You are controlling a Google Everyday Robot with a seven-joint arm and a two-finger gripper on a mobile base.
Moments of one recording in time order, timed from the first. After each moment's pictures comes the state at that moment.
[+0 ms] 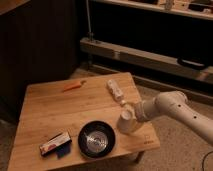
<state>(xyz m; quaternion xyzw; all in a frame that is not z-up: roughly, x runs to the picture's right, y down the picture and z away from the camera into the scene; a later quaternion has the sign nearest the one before) 0.124 0.138 0.736 0.24 -0.20 -0.95 0.08</state>
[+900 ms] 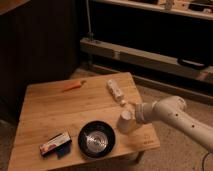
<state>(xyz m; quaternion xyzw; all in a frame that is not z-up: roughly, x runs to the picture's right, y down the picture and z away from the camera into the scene) 0.142 0.136 0.750 0.18 -0.12 -0.96 0.18</state>
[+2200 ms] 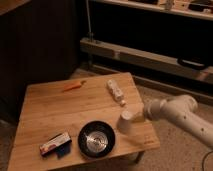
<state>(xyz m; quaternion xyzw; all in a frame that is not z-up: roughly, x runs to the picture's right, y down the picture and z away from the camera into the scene) 0.185 0.071 0.747 0.13 -0.17 -0.87 0.45</state>
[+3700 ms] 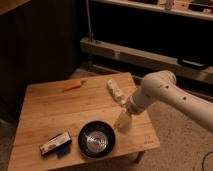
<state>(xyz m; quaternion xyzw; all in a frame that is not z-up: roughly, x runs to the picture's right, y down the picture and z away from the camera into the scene) 0.087 0.119 0.676 0.09 -0.34 -0.87 0.34</state>
